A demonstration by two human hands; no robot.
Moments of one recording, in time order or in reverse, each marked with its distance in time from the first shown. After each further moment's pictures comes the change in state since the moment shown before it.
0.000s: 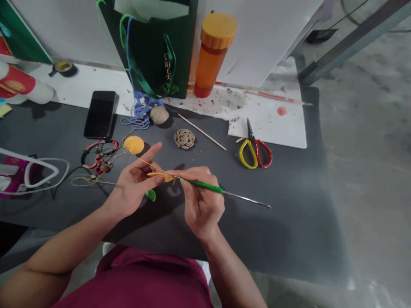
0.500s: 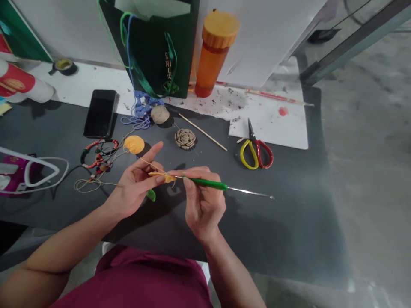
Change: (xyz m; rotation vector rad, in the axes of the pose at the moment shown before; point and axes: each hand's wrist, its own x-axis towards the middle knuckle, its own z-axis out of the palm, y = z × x) left_hand -0.001 0.001 0.003 -0.090 -0.020 -0.053; right_hand 0.002 -0.006 0.002 -0.009 0.021 0.091
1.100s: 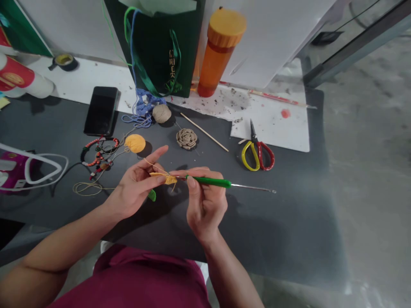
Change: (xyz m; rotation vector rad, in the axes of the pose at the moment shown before) left_hand 0.000 -0.001 -0.001 -0.056 0.018 -0.061; right_hand -0.002 0.000 0.000 0.016 0.020 0.078
